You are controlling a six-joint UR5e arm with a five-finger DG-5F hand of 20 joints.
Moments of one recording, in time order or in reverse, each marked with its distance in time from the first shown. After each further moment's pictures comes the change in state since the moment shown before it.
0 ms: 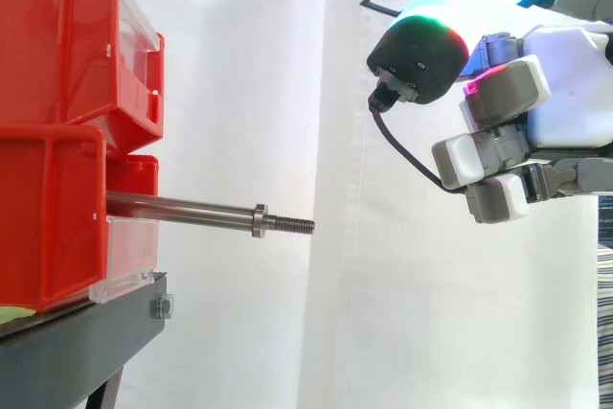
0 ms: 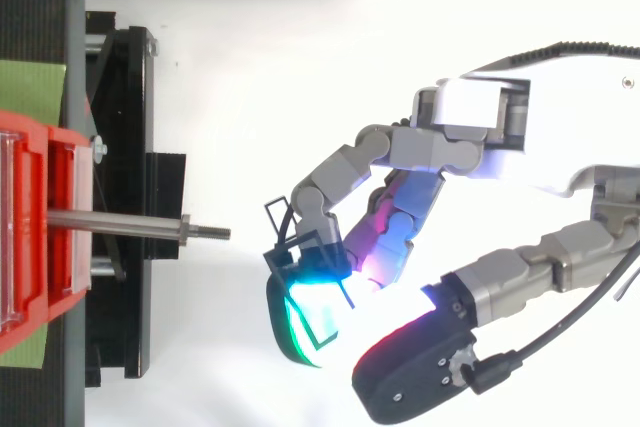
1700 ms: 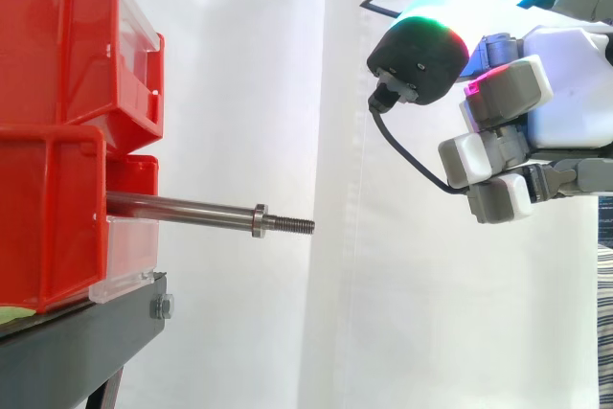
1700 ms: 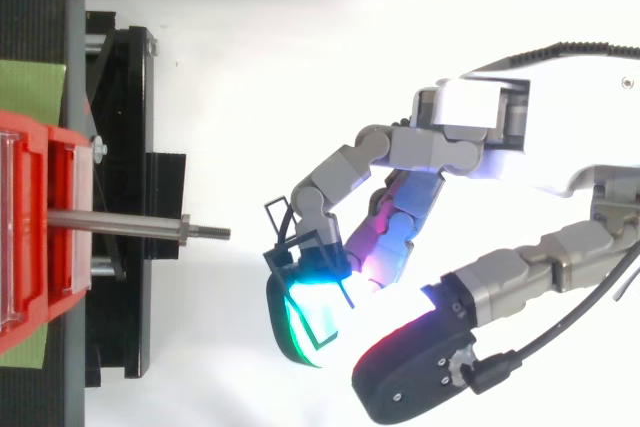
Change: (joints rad) arm 0.000 0.000 0.000 0.000 0.000 0.000
